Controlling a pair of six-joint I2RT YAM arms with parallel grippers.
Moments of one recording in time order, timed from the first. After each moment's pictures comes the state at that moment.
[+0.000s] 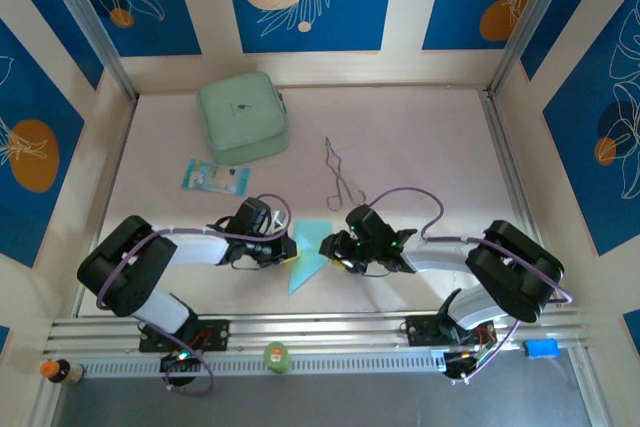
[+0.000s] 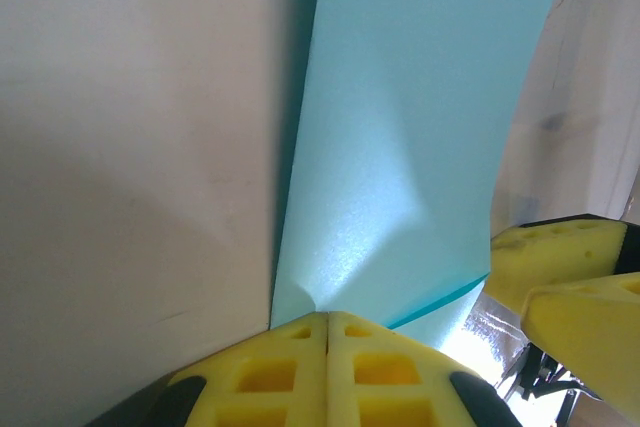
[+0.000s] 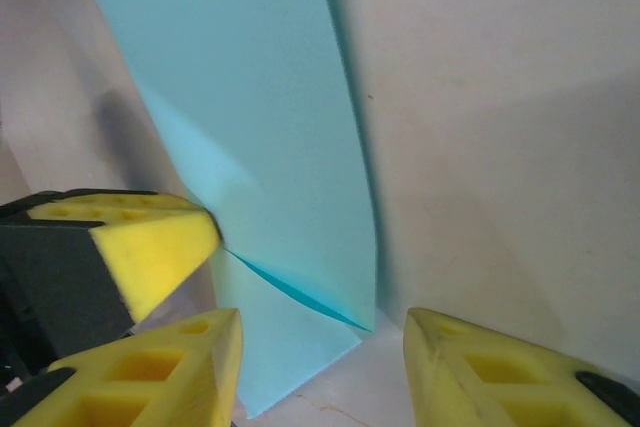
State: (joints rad) left arm -0.64 1.52 0.47 0.11 0.53 -0.90; right arm 0.84 1.44 0.47 0.12 -0.31 1.27
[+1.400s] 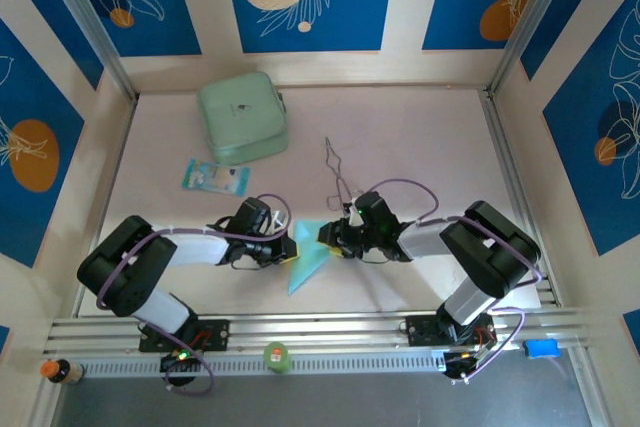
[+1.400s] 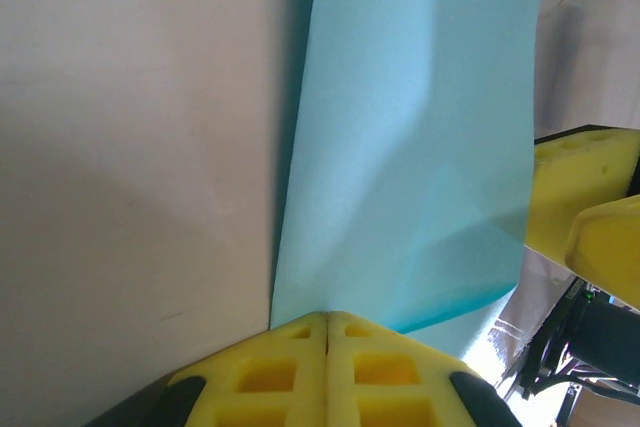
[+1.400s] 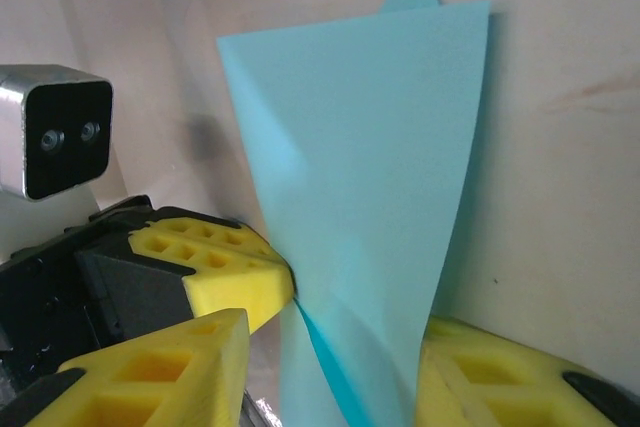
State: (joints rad) left arm -0.64 1.52 0.47 0.11 0.54 -0.90; right arm 0.67 1.61 0.48 0.38 -0.56 1.11
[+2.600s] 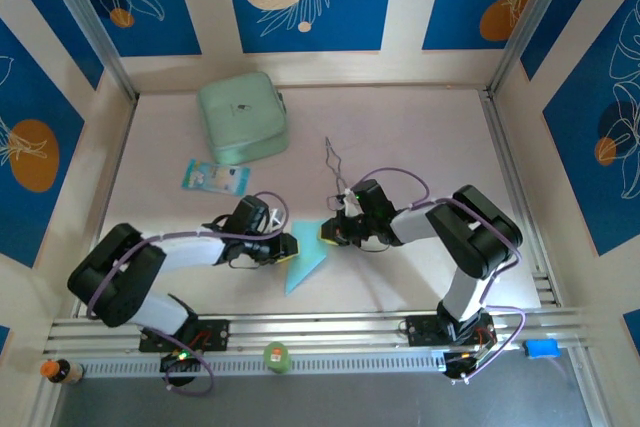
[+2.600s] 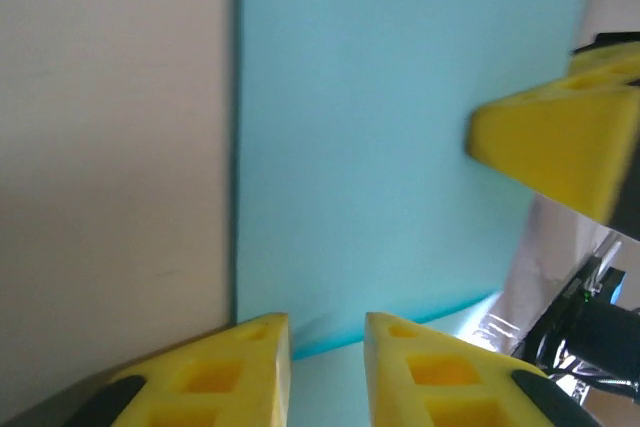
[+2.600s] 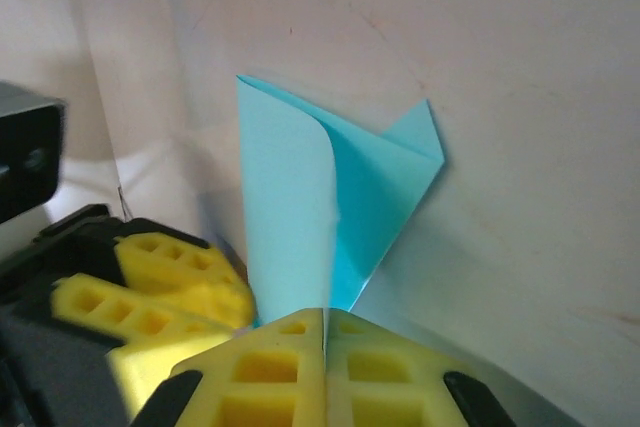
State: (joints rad) left arm -0.64 1.42 0.49 0.01 0.51 -0.88; right arm 0.60 1.73 0.60 0.31 -0.68 0.93
